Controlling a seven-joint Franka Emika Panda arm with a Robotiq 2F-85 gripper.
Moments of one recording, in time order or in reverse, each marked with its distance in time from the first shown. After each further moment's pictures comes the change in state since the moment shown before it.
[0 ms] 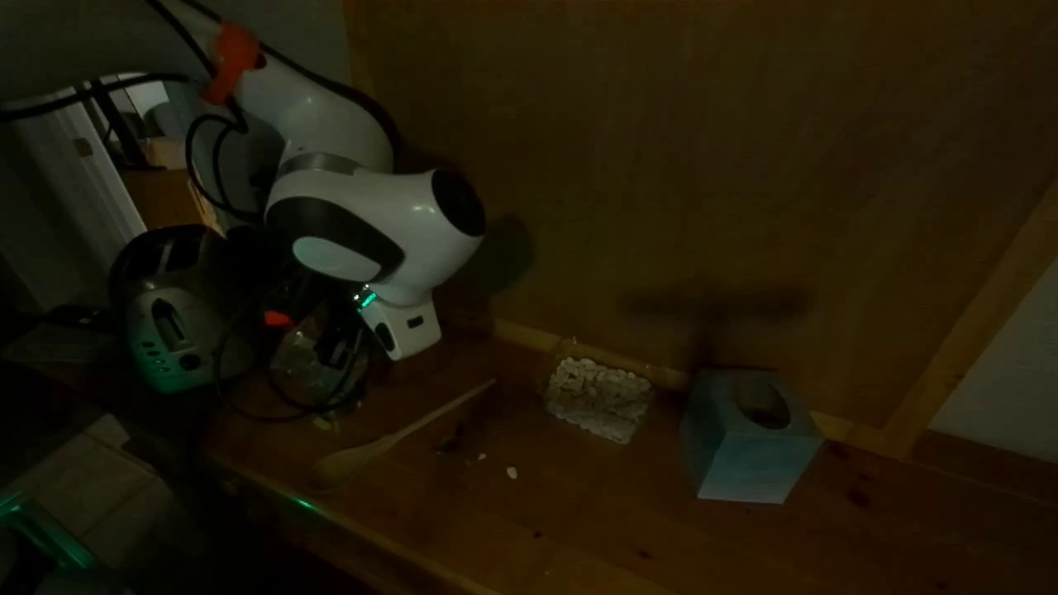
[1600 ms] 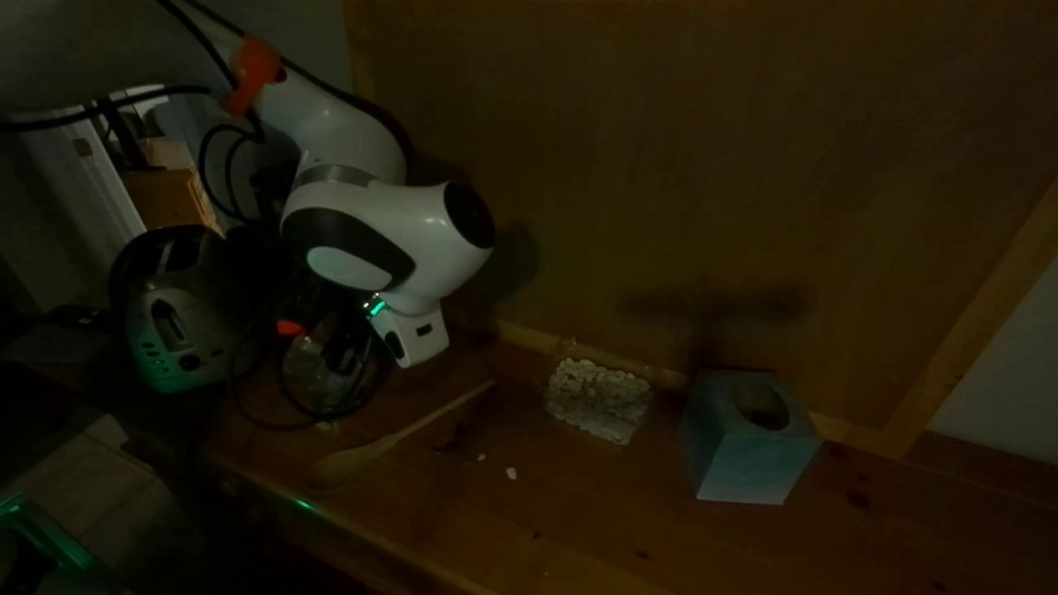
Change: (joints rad) arm -0.007 0.043 -0.003 0.023 0.013 0.001 -0.029
